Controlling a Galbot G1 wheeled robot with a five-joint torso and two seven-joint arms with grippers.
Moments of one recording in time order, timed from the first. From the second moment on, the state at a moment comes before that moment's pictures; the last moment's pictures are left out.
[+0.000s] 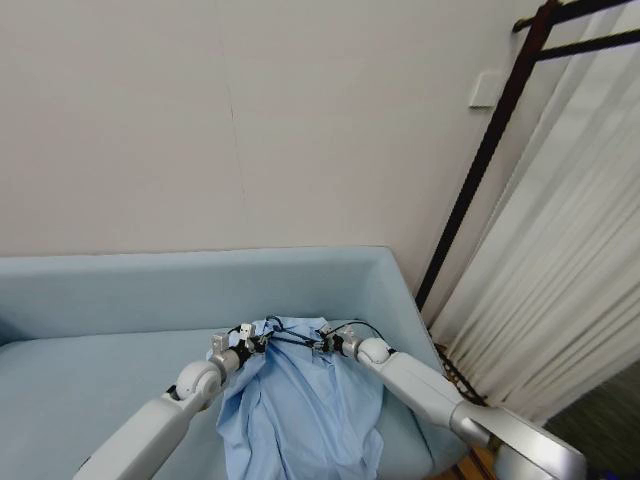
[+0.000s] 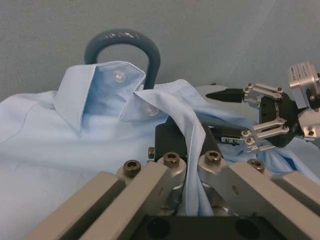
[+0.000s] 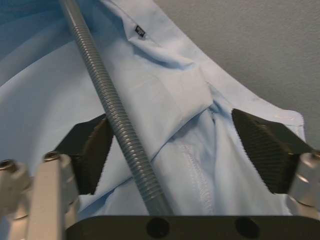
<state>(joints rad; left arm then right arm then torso) 0.86 -0.89 -0.02 -1.66 -0.94 0.31 0.03 -0.36 1.12 -0.52 1.01 0.61 -0.06 -0.28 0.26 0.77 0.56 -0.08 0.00</state>
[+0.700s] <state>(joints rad) 0.88 -0.90 -0.02 -1.68 -0.94 0.31 0.03 -0.27 1.15 -0.54 1.00 0.66 -0.09 -0.28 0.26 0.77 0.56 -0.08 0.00</state>
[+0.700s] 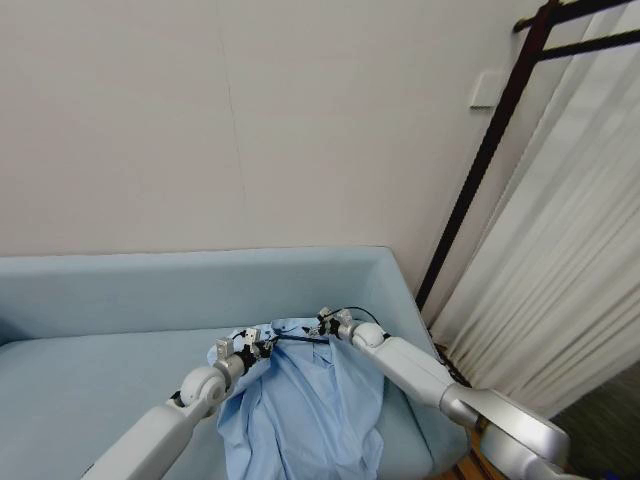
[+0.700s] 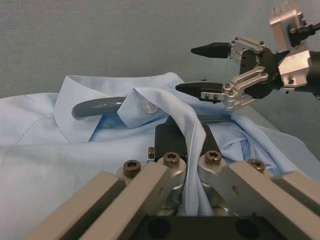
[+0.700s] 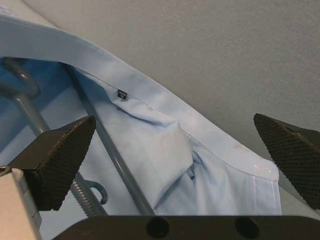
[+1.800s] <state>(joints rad) 0.87 -0.88 0.00 -1.70 -0.97 0.31 0.03 -0.26 1.21 -0.52 0.89 0.53 -0.07 -0.31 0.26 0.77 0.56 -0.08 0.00</state>
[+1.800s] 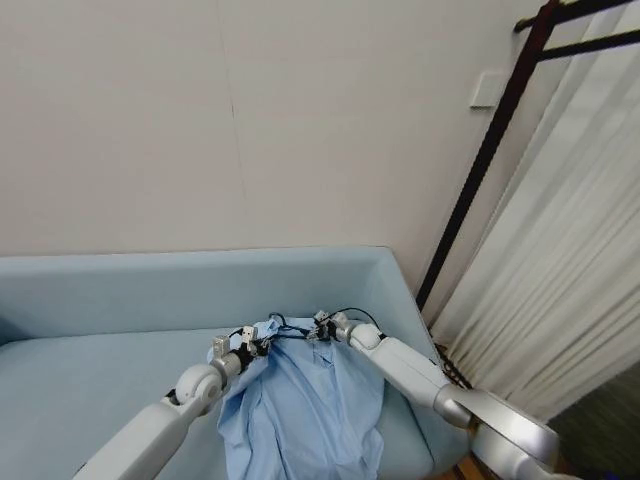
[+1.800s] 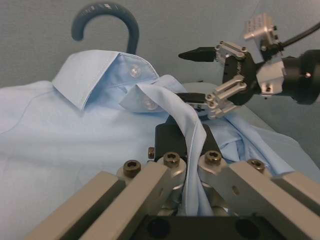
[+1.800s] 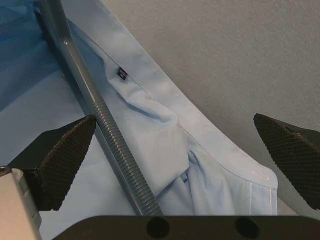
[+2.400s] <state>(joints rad) 0.88 -0.89 0.00 -1.70 -0.97 0.30 0.04 -0.28 1.32 -0.51 0.77 0.52 0.02 -0.06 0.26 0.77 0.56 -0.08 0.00</state>
